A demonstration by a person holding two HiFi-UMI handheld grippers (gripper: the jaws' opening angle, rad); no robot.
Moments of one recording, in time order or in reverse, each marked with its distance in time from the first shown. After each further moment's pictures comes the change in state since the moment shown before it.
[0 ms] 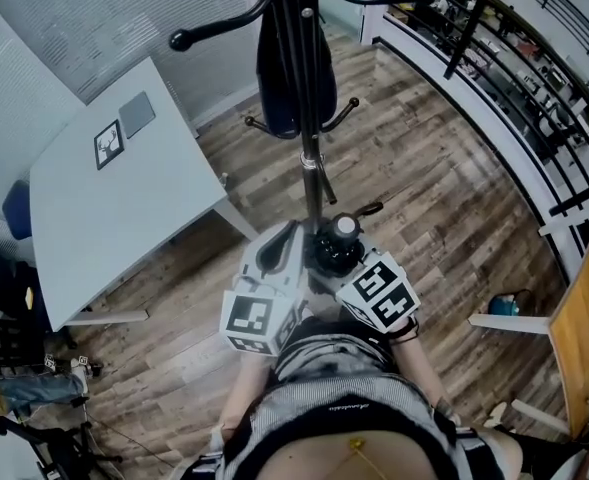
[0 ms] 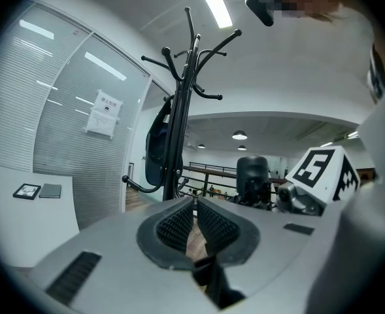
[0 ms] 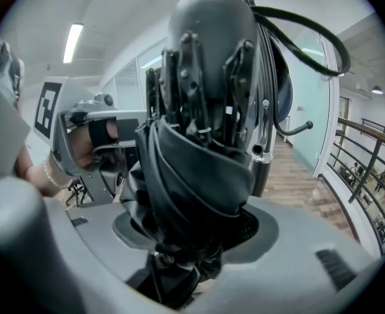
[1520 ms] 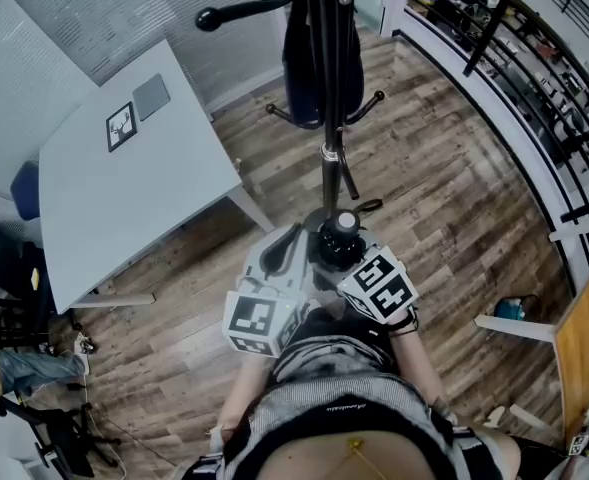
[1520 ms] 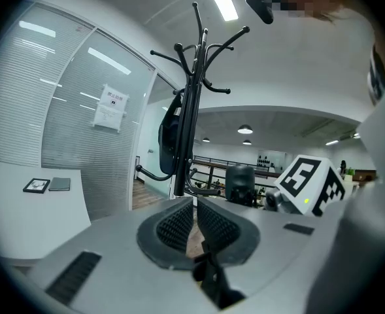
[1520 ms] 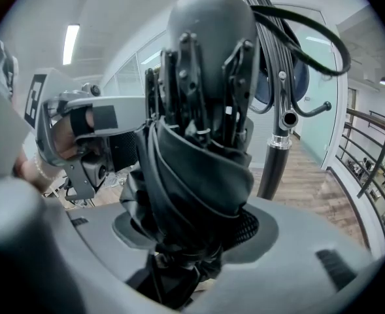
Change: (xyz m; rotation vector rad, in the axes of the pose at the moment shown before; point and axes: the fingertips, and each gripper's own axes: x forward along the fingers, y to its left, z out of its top) left arm -0.017 0.022 -0.020 -0.019 0.059 0.036; right arm 0.040 0.009 -0.016 0.015 0.054 0.060
